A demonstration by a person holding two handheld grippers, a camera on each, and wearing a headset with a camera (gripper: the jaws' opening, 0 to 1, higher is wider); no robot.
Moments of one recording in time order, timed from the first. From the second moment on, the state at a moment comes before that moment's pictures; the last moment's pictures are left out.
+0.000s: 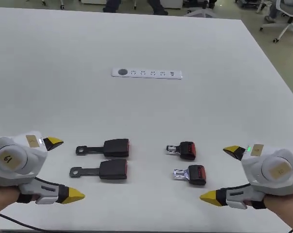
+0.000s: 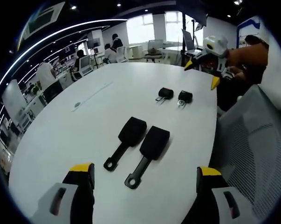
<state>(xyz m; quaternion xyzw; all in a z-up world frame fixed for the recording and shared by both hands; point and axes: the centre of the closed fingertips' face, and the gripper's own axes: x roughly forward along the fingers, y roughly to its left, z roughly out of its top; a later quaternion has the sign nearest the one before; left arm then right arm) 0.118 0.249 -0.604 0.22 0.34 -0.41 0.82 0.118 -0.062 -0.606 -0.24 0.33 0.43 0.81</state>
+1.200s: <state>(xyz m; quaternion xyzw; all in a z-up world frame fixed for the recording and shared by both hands) 0.140 0.195 -0.659 0.27 0.38 -0.50 0.73 0.131 -0.046 -0.651 -0.28 0.37 0.51 0.73</state>
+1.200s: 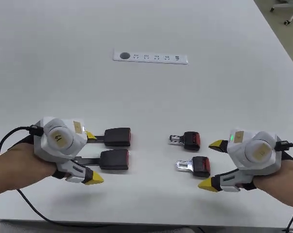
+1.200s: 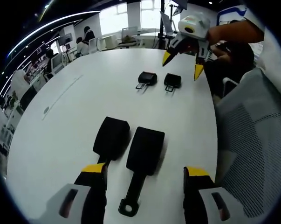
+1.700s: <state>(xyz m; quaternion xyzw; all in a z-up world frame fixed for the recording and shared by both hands) 0.149 0.184 -0.670 0.27 0.39 -0.52 0.71 0.139 -0.051 -0.676 -0.27 0.39 0.53 0.71</state>
